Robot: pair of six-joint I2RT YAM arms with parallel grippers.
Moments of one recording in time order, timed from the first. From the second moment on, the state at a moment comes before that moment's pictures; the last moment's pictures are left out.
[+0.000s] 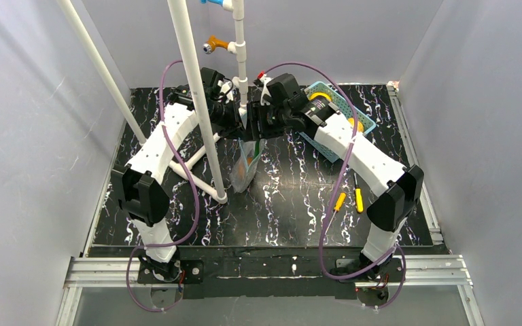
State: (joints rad) left arm -0.39 1.78 1.84 -1.08 0.43 -0.59; right arm 0.77 1.78 1.90 -0.83 -0.20 0.44
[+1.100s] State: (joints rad) left arm -0.39 1.77 1.83 -1.07 0.46 -0.59; right arm 0.70 1.89 2.08 -0.94 -0.25 0.36
